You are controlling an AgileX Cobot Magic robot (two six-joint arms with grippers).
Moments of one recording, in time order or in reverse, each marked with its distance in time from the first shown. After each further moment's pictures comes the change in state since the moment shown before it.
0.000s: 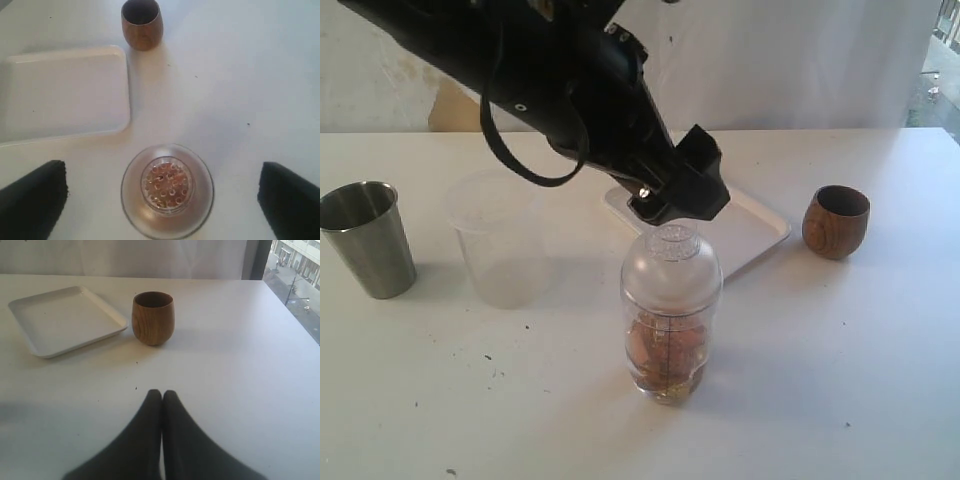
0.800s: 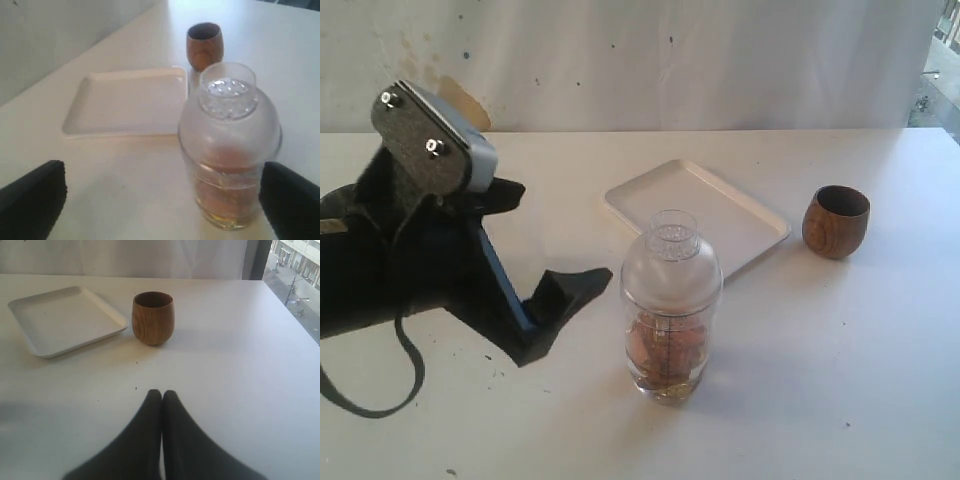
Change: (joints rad) left arm -0.002 -0.383 0.835 -0.820 -0.895 0.861; right arm 0.000 0.000 0.000 0.000 0.000 -0.002
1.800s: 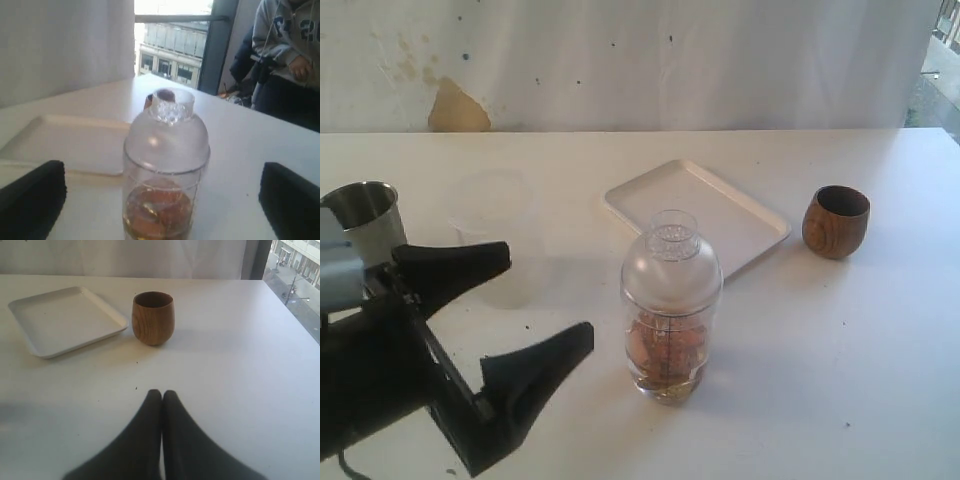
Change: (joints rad) left arm 0.000 0.015 0.408 1.111 -0.703 -1.323; right arm 0.000 0.000 0.000 0.000 0.000 0.009
